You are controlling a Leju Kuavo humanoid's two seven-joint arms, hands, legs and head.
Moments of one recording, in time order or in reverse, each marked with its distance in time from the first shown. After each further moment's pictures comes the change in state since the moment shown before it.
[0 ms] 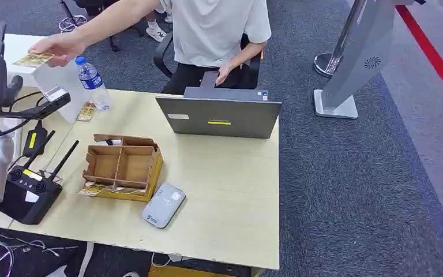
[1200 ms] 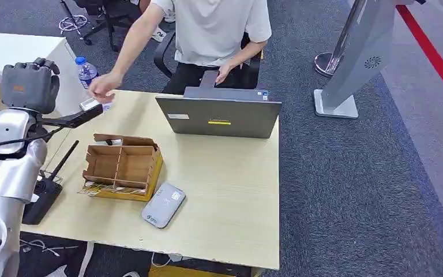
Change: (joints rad) left arm -0.005 -0.084 -0.093 0.051 0.076 -0.070 -0.009; right arm -0.001 0.000 0.005 0.003 -0.006 -0.015 -0.001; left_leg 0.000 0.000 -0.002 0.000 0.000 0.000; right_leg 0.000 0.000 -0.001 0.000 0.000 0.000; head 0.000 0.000
